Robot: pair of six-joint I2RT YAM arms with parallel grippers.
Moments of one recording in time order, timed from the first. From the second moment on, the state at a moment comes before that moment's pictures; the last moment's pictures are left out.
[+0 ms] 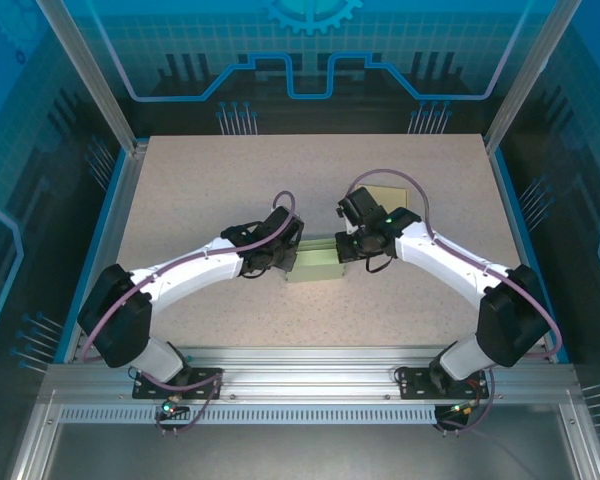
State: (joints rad) left arm -0.73 1.53 1.09 -0.59 -0.24 -0.41; right arm 0.62 1.52 1.16 -0.76 -0.01 0.41
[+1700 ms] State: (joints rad) left arm -0.75 1.48 1.09 -0.56 -0.16 -0.51; right arm 0.63 1.56 1.18 -0.80 0.13 0.41
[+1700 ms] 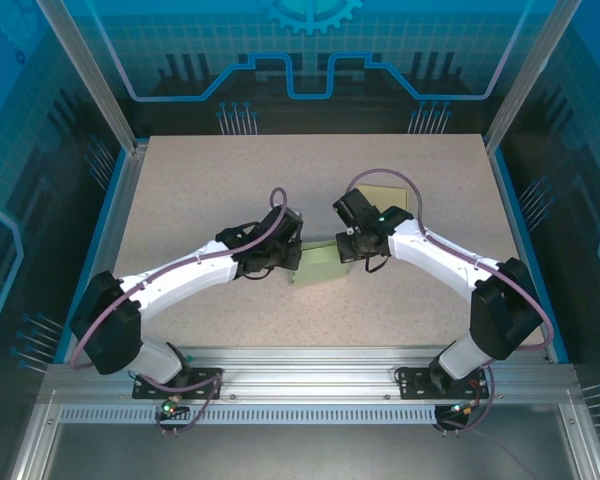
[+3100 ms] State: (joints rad) left arm -0.70 1.48 1.01 -0.45 -0.01 -0.73; right arm 0.66 1.59 1.21 -0.82 0.20 0.41
